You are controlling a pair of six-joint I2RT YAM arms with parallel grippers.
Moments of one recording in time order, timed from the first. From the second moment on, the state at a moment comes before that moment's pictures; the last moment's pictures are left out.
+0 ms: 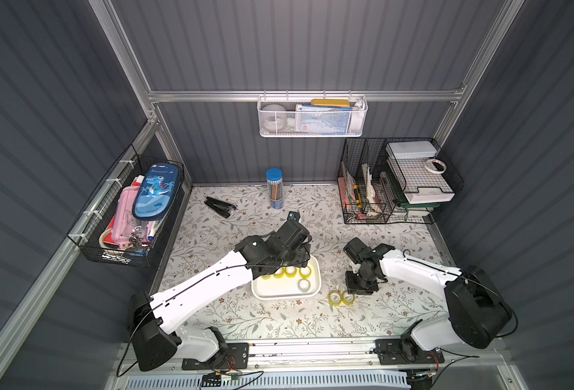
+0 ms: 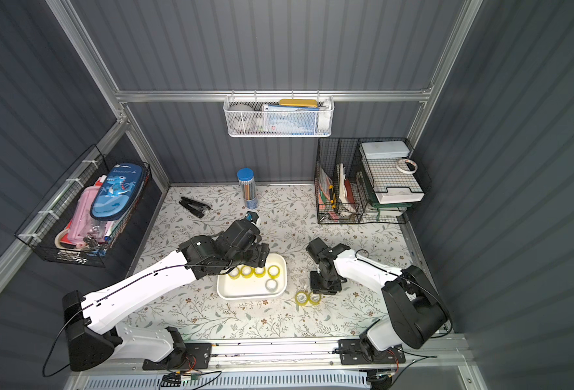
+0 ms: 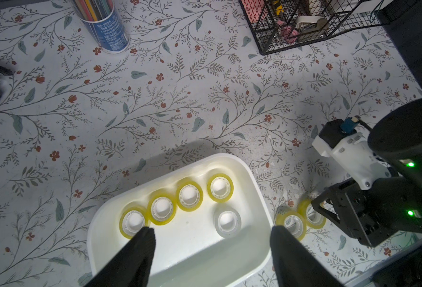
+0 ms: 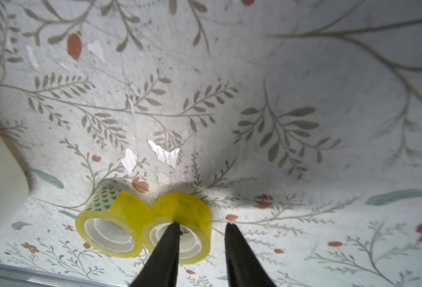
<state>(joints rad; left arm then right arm) -0.95 1.36 1.29 -0.82 -0.27 -0.48 0.57 1.46 0.81 -0.85 -0.13 0.60</state>
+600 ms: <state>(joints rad) -0.93 1.34 1.26 -0.82 -0.27 -0.48 0.61 1.50 0.77 -0.84 -0.13 0.62</state>
